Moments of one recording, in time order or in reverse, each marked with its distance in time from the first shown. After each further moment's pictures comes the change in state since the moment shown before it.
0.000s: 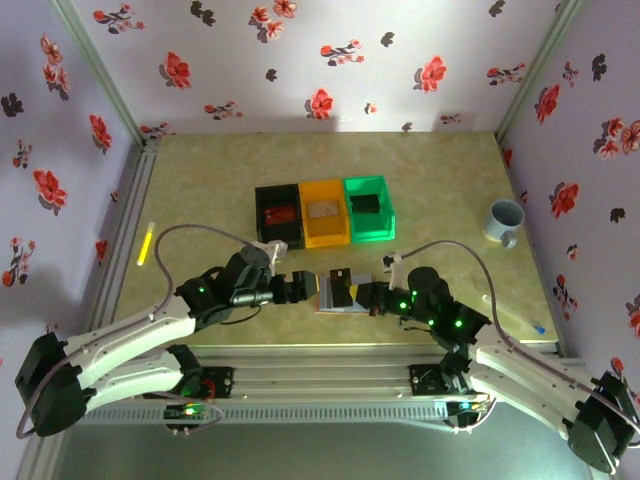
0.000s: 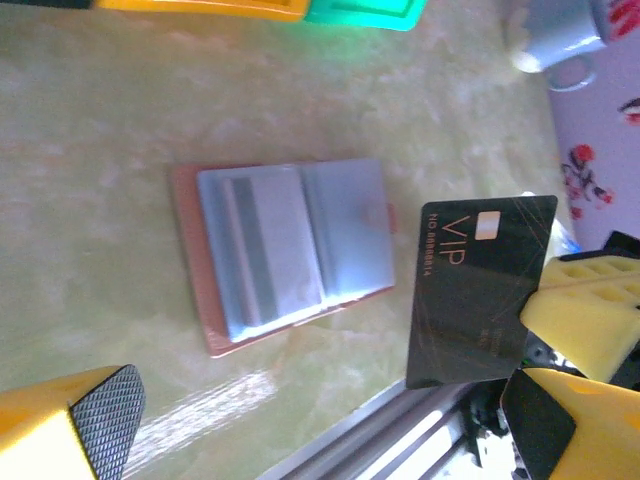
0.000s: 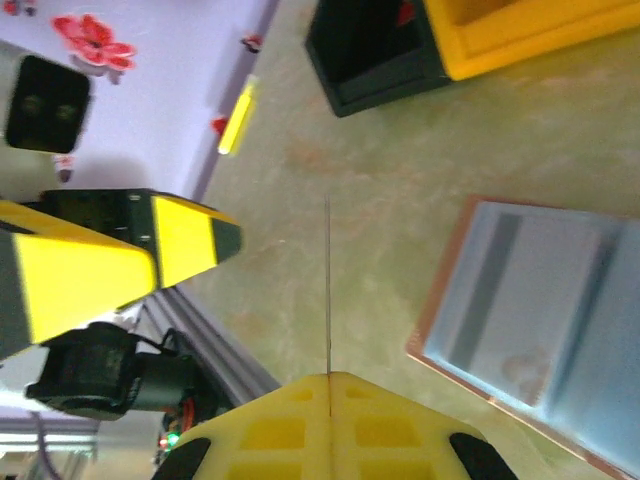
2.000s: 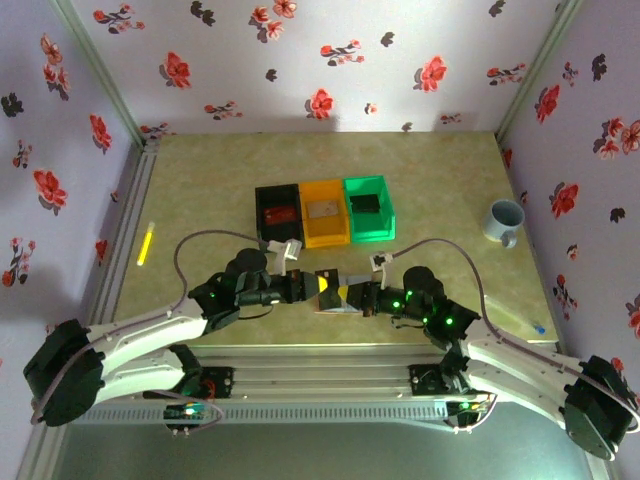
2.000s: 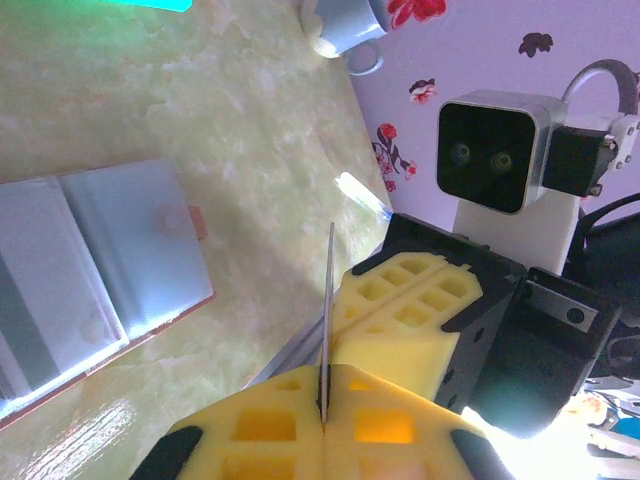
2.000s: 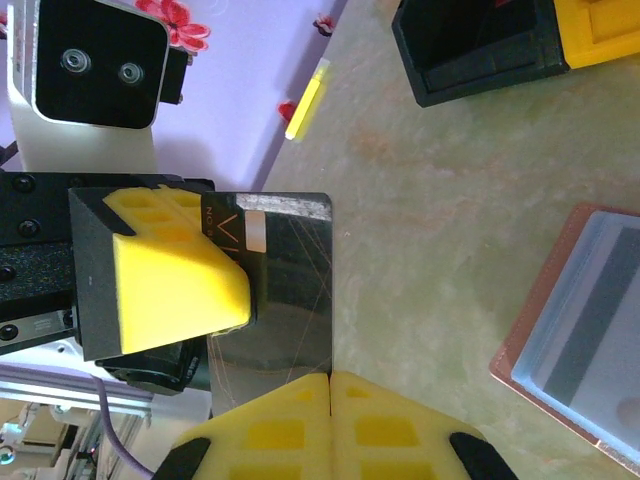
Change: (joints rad) left arm 0.002 0.082 -0.122 0.496 0.252 -0.090; right arm 0.036 0.101 -0.021 0.199 -0.064 0.026
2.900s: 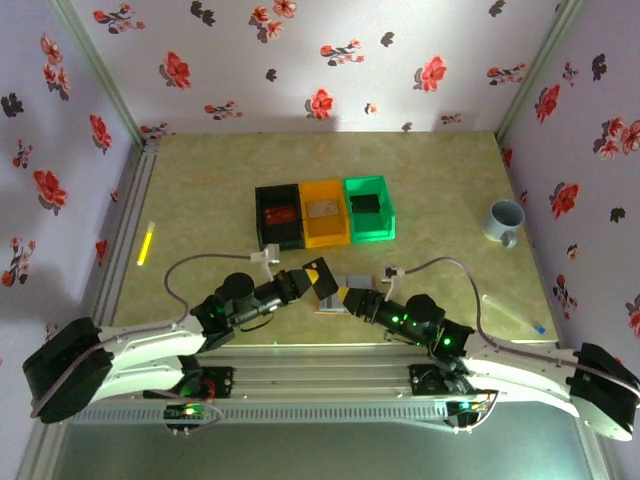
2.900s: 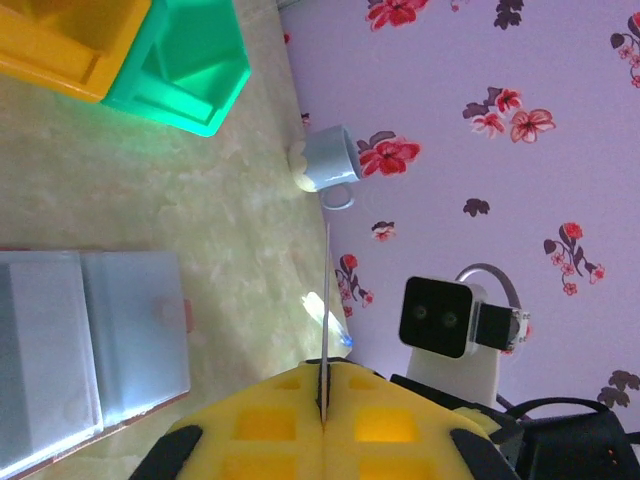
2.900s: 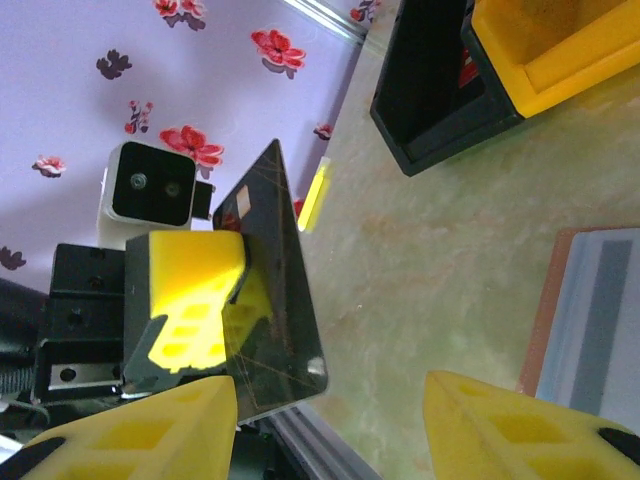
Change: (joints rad) left arm -0.075 0.007 -0.227 0.461 -0.328 -0.245; right arm 0.231 -0.012 -0.178 0.337 0.431 0.216
